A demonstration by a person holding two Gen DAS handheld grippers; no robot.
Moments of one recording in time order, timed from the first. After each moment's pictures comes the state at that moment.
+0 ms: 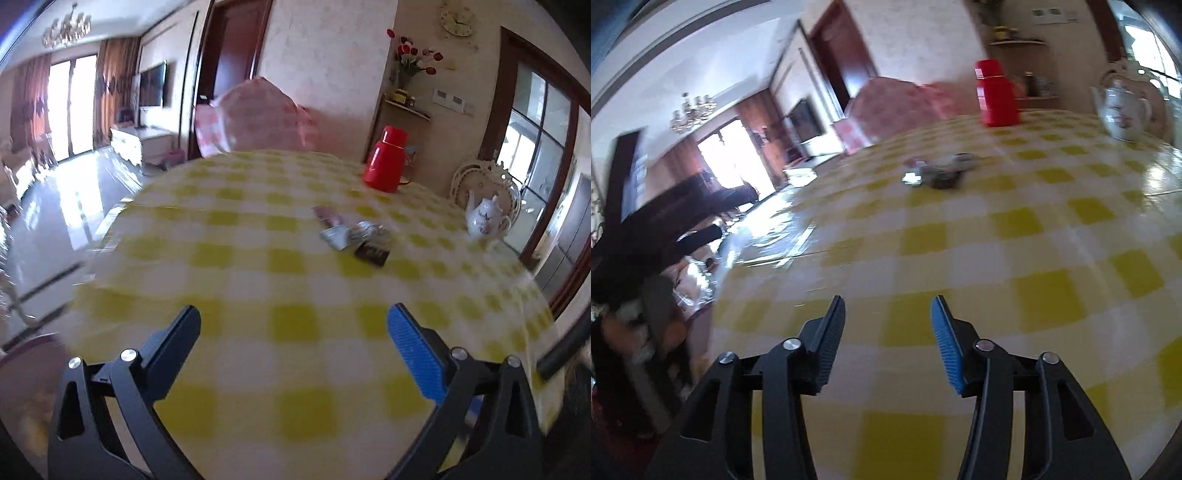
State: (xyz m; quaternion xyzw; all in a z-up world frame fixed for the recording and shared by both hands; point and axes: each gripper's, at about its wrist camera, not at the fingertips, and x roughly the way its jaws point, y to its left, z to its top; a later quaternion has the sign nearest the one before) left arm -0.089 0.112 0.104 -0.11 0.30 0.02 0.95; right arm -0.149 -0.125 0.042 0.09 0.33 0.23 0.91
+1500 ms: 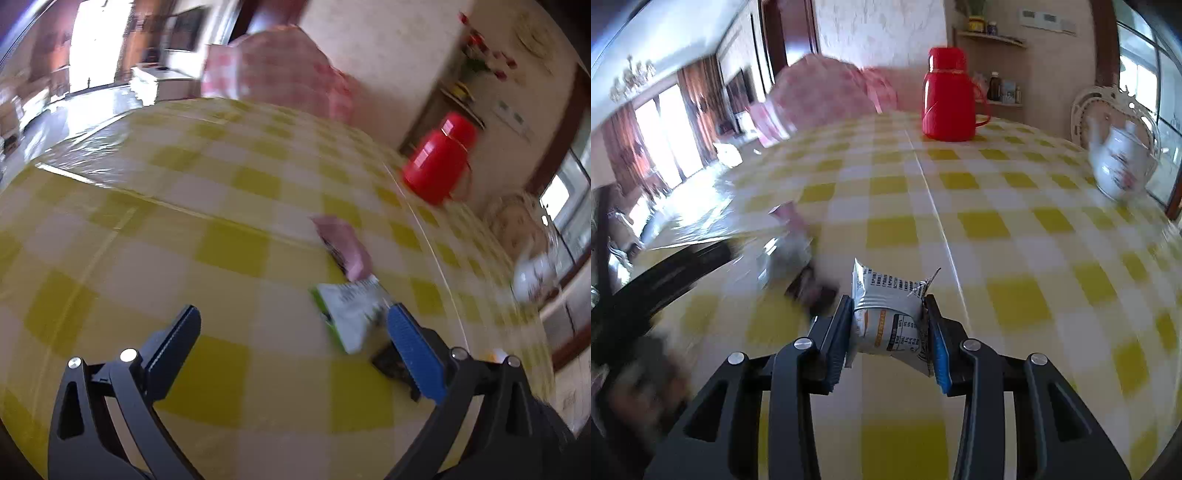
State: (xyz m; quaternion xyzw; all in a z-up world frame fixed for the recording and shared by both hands) left arm 0.147 0.104 0.030 -0.20 0.36 0.05 0.91; right arm 0.090 -0.136 0.047 0.01 0.37 0.12 0.92
